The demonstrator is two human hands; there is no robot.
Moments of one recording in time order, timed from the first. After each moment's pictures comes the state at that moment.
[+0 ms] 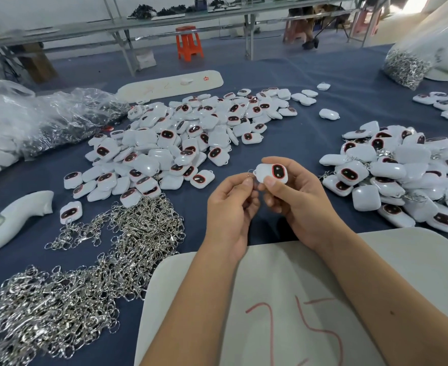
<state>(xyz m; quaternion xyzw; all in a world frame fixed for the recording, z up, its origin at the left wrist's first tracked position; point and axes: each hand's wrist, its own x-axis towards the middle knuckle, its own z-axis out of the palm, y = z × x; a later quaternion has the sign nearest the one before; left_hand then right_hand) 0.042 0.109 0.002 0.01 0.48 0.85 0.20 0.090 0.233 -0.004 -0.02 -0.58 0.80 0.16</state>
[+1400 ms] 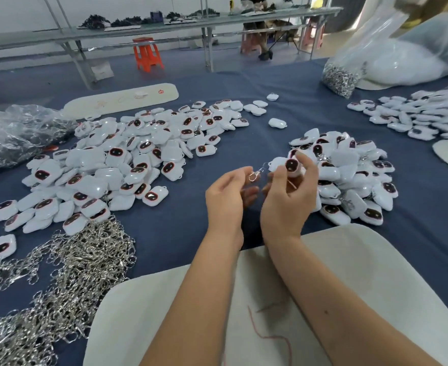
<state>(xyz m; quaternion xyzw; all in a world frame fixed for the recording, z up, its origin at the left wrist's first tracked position) 0.054 0.183 0.018 0.04 0.58 0.79 0.21 0.090 0.247 -0.002 -0.29 -0.53 0.58 0.54</state>
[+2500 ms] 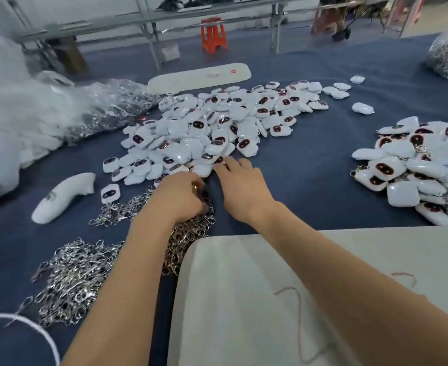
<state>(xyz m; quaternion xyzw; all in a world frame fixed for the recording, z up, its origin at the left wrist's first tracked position) -0.021 -0.023 0.045 0.14 0.97 0.15 0.12 0.010 0.126 0.004 0.00 -0.99 0.07 0.08</state>
